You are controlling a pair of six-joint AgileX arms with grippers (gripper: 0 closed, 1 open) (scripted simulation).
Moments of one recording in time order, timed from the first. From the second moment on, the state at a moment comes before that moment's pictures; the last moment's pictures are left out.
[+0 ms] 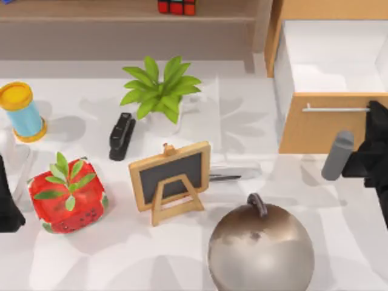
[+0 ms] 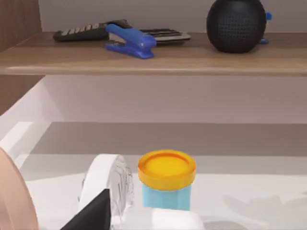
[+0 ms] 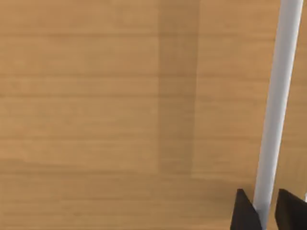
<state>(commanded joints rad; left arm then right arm) 0.00 0.00 0.00 0.00 0.00 0.00 0.31 1.99 0.31 1.68 0.34 -1.56</state>
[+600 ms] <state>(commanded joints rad) 0.00 0.00 0.00 0.00 0.00 0.00 0.31 2.00 0.31 1.68 0.34 -1.55</state>
